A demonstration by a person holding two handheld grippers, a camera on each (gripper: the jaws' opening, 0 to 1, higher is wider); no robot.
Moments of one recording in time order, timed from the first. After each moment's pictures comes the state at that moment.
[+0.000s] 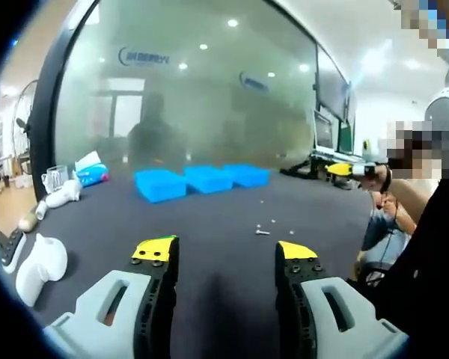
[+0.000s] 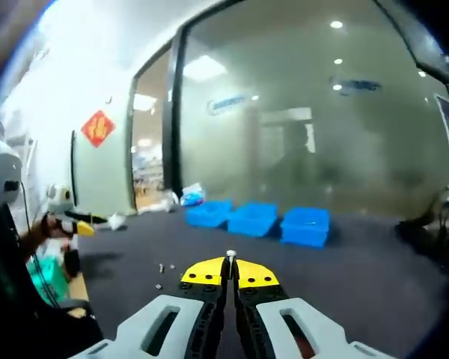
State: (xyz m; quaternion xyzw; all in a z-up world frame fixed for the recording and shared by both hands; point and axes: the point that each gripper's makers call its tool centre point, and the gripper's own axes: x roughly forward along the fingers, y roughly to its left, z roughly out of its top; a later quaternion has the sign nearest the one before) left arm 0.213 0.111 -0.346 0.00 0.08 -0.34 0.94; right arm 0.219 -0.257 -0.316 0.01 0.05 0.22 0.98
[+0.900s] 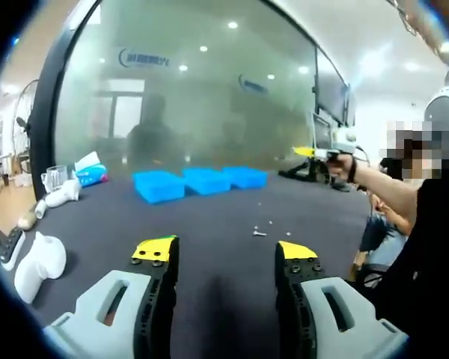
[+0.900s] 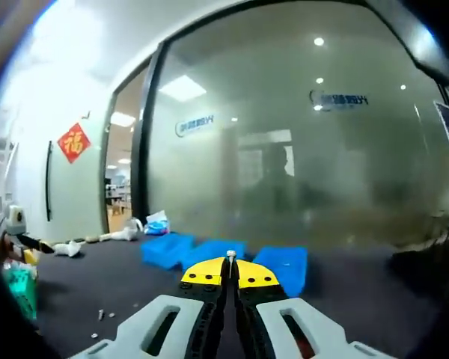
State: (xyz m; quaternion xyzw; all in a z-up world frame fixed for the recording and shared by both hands) left arm 0.209 0.112 -0.347 0.00 0.08 -0.34 0.94; right arm 0.367 -0.277 -0.272 0.00 -0.01 0.16 0.99
